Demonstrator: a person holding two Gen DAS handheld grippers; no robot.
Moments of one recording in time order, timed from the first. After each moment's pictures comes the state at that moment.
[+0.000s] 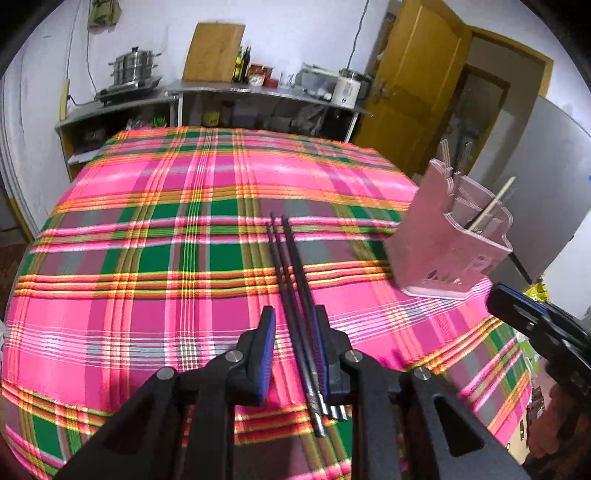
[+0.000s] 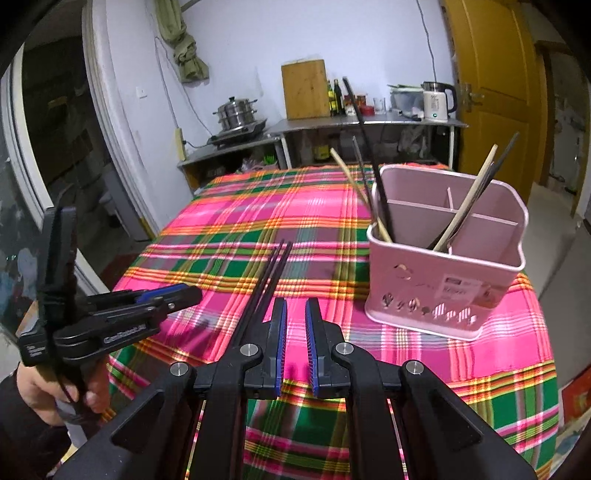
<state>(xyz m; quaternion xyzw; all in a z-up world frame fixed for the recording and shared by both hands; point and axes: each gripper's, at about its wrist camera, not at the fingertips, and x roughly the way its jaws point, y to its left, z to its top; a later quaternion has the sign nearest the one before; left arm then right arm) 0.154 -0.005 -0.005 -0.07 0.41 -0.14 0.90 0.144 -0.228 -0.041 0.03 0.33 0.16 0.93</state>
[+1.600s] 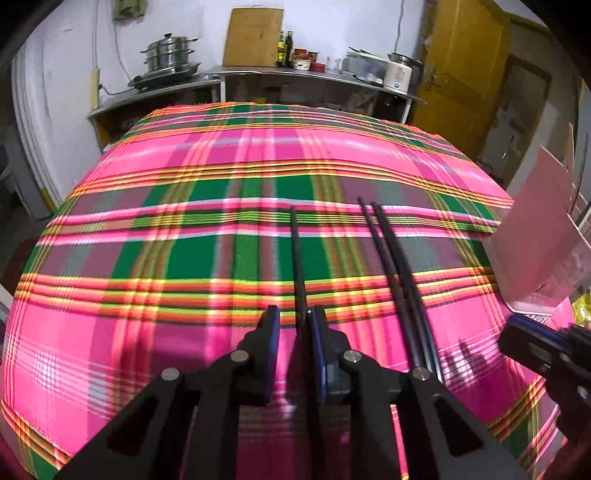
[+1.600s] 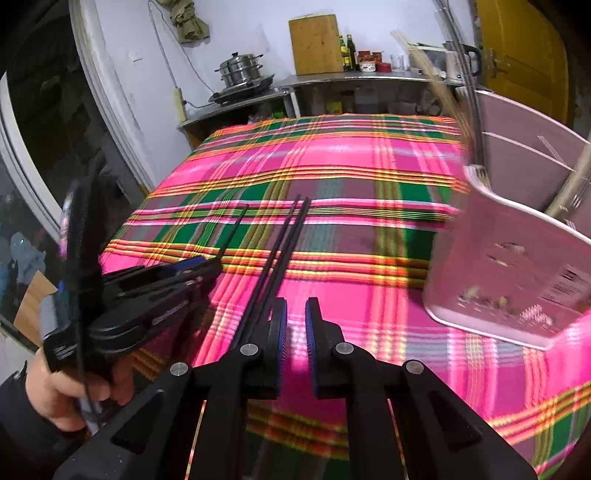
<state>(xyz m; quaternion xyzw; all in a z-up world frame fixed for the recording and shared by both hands) 0.207 0.019 -0.060 -0.04 0.43 -0.05 0.90 0.218 -0.173 -0.106 0.02 0.40 0.19 0.89</state>
